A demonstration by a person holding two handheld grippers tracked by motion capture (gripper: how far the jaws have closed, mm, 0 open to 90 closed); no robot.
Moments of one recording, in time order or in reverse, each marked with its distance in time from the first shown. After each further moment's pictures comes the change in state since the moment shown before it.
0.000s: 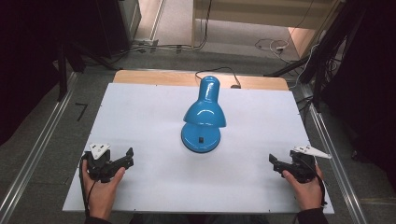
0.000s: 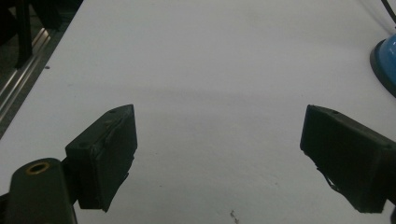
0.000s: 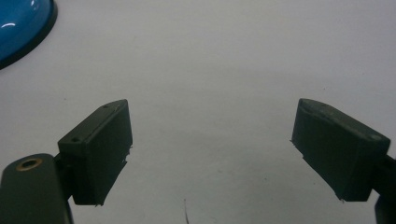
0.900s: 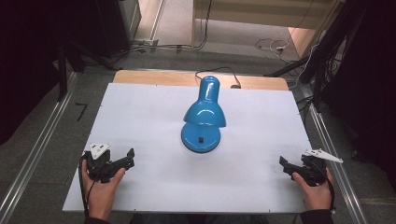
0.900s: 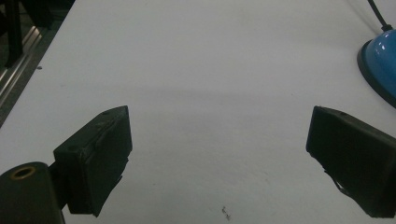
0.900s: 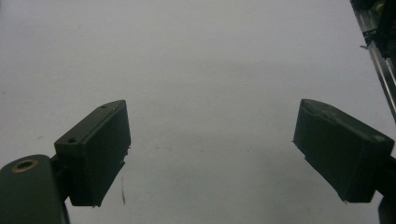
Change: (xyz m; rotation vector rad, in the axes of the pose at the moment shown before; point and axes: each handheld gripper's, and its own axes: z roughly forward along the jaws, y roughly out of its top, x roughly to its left) left arm -0.001 0.002 -0.003 0.009 -0.029 -0.004; right arm -0.029 -0.013 -0.007 0.014 -0.070 0.067
